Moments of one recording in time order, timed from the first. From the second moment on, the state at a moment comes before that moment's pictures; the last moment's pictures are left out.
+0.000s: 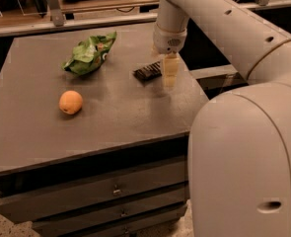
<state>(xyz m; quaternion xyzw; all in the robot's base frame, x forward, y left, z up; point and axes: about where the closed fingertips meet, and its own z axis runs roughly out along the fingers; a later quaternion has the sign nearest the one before) 0.675 -0.067 0.833 -0.78 0.63 0.02 0.06</state>
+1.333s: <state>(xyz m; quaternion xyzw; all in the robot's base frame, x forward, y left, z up) 0.675 -0.071 0.823 -0.78 0.63 0.02 0.05</state>
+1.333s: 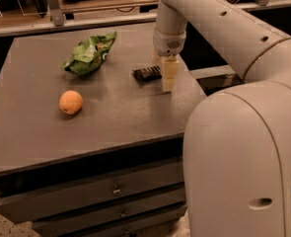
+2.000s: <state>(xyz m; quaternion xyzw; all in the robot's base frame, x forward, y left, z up) 0.673 -0.071 0.835 -0.77 0.63 0.02 0.05</state>
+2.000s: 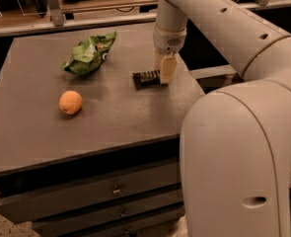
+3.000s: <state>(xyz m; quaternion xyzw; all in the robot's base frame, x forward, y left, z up) 0.627 -0.081 0.915 -0.68 0.67 0.22 0.22</state>
